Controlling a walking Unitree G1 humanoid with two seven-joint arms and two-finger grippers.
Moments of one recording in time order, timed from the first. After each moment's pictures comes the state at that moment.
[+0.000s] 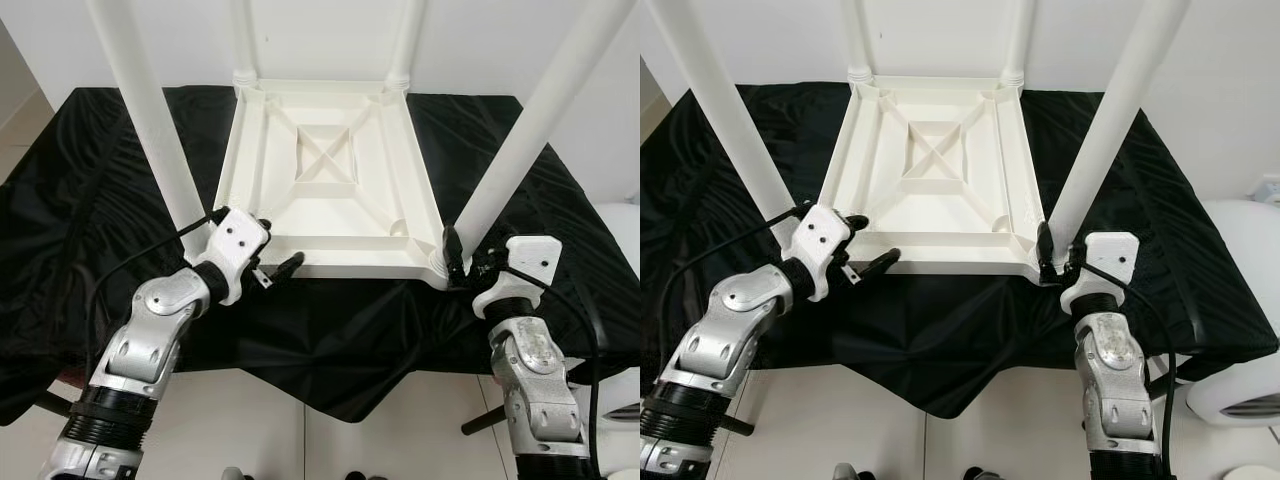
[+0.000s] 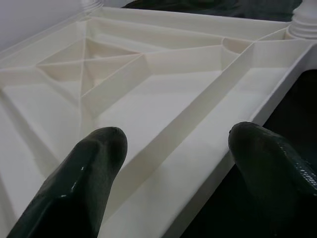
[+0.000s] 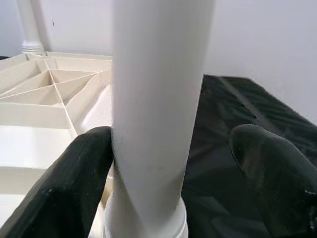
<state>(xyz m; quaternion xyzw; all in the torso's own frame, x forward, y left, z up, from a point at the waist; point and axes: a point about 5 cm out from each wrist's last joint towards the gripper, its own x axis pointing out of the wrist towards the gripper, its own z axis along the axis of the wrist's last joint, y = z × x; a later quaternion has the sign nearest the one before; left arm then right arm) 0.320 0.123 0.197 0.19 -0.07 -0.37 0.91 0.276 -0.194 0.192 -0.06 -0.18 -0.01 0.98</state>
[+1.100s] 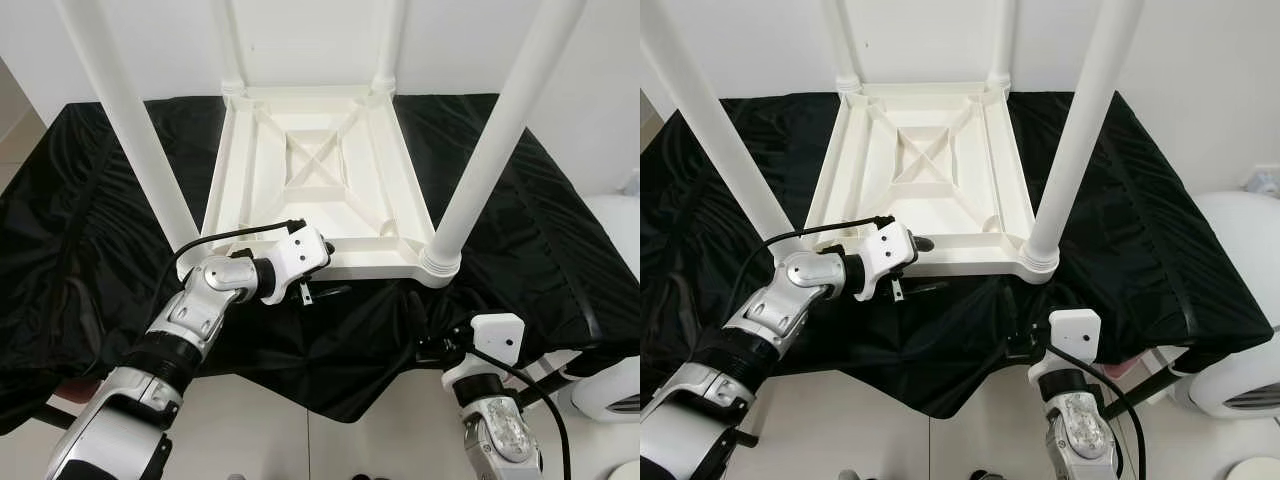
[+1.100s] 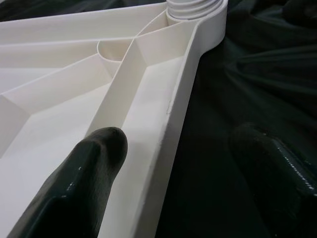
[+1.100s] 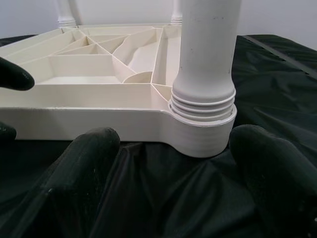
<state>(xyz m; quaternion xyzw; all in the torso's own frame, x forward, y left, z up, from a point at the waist) 0.348 0.074 0.179 0.27 -0.03 -0.53 0.80 0.226 -0.164 0.141 -0.02 -0.13 0.02 0.99</state>
